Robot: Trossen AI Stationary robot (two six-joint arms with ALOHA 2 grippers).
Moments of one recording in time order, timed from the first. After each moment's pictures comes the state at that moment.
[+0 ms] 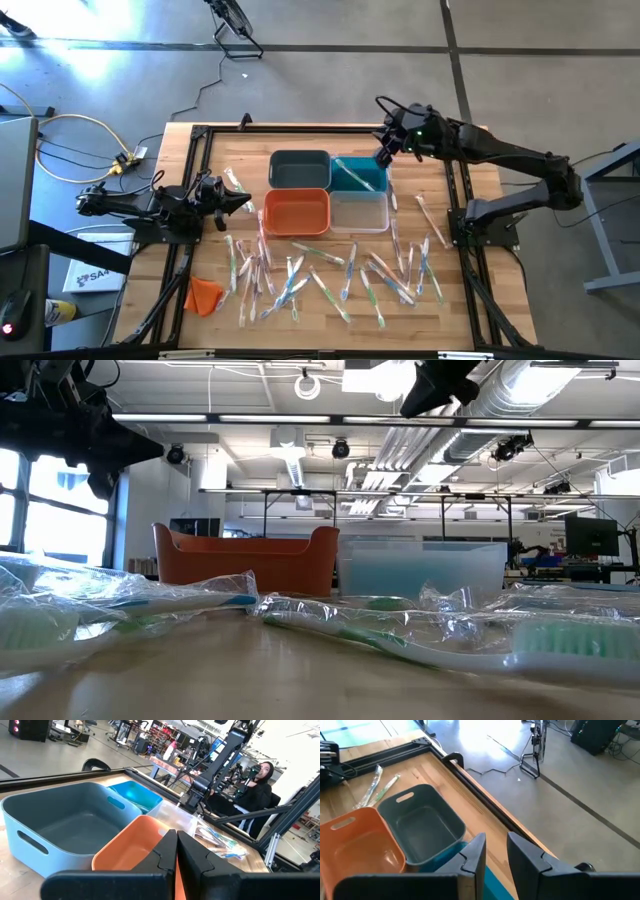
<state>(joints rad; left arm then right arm) -0.14 0.02 0.08 -0.06 -0.40 -0.48 -0.32 1.21 1.26 -0.62 0.32 0.16</state>
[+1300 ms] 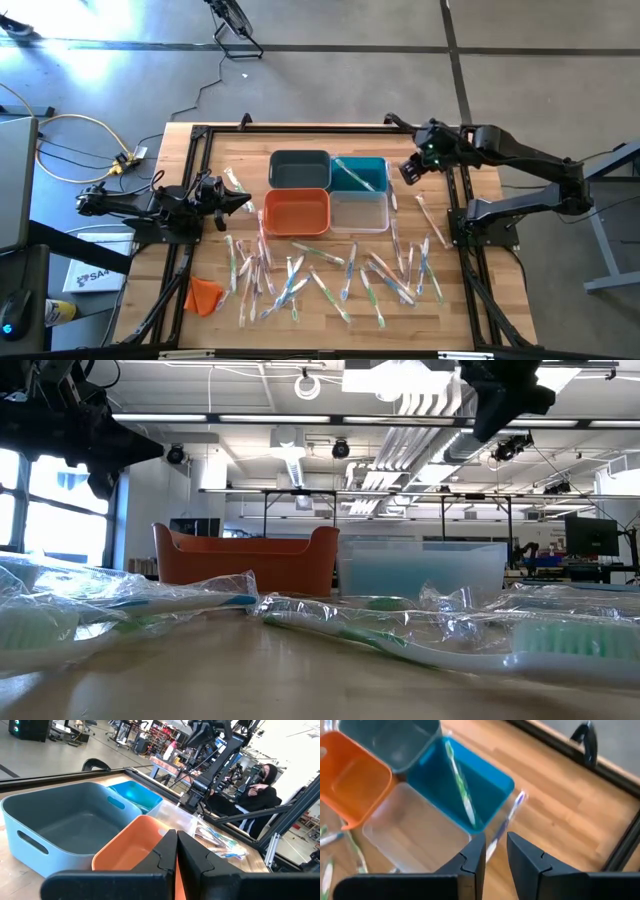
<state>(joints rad) -0.14 0.02 0.08 -0.06 -0.40 -0.48 -0.32 1.11 1.26 -1.19 0.20 0.60</state>
